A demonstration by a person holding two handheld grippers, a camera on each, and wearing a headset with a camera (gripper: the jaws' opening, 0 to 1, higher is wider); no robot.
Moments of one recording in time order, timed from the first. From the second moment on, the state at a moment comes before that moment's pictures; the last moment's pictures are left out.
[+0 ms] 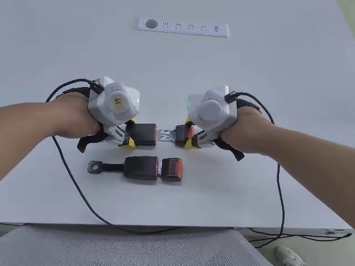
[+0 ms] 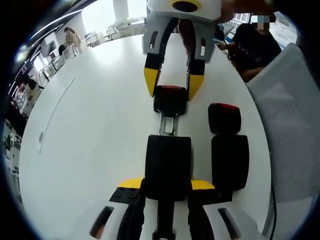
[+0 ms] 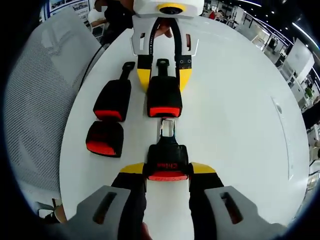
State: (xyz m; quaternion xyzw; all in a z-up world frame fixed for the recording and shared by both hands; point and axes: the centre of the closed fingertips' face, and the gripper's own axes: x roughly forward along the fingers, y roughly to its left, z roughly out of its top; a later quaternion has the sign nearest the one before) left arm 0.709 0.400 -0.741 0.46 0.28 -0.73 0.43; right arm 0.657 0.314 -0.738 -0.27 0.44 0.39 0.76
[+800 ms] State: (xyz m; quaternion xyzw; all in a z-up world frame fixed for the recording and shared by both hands) left arm 0.707 0.399 -0.740 0.46 0.26 -0.74 0.42; right arm 0.667 0.333 -0.737 -0.27 0.44 0.40 0.76
